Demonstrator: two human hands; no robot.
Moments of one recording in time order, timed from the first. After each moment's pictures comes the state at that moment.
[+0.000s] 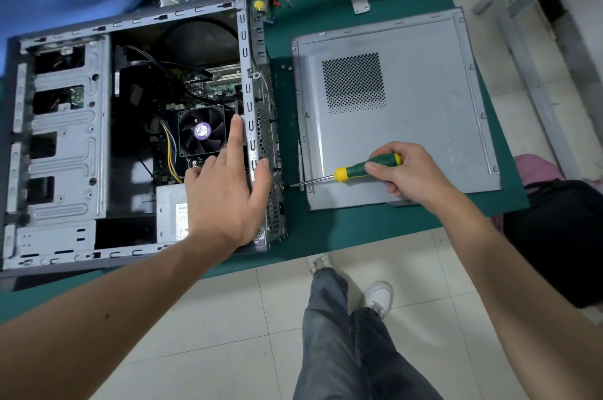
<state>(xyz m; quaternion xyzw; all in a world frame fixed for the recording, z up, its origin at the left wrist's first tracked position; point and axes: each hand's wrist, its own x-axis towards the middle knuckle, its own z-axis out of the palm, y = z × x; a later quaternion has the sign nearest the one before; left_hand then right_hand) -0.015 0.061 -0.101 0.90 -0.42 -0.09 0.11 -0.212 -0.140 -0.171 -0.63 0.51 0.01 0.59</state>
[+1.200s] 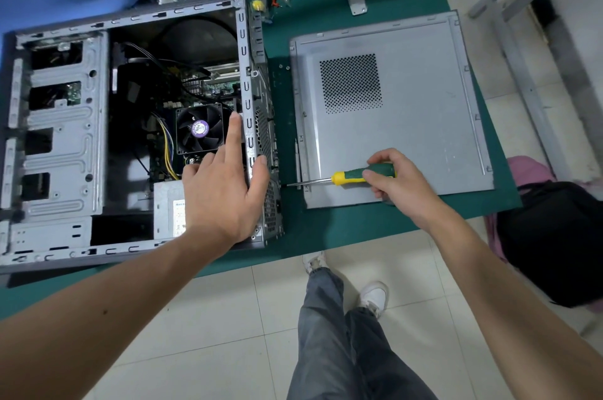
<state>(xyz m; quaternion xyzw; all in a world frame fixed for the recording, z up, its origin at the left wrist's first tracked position) -0.016 0.062 -0.098 0.90 -0.42 -0.10 0.11 -0.222 -0.117 -0.179 -0.59 0.49 -0.04 0.64</state>
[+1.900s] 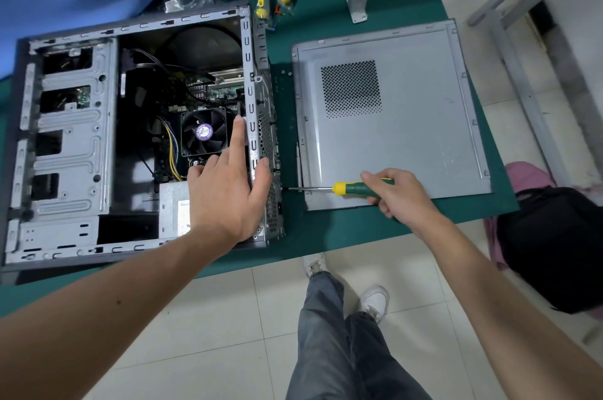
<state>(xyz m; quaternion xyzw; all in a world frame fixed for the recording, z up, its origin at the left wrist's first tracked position) -0.016 0.062 -0.099 0.90 -0.42 -0.10 0.11 -0.226 -0.111 -0.179 -0.59 0.55 0.03 0.60</state>
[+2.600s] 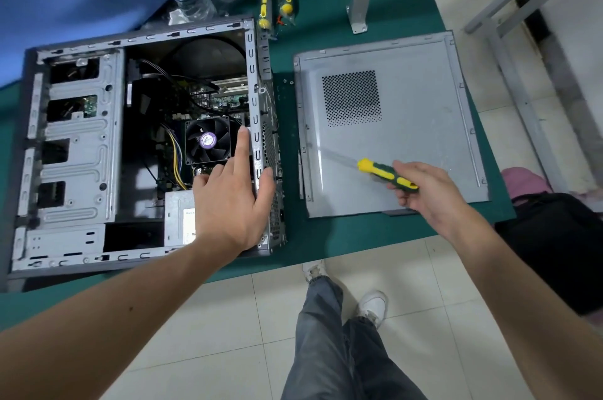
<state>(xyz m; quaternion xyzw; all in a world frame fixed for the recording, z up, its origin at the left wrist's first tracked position) -0.017 0.062 -0.099 0.90 -0.41 -0.10 0.10 -0.241 -0.140 -0.163 -0.43 0.54 -0.10 0.72</state>
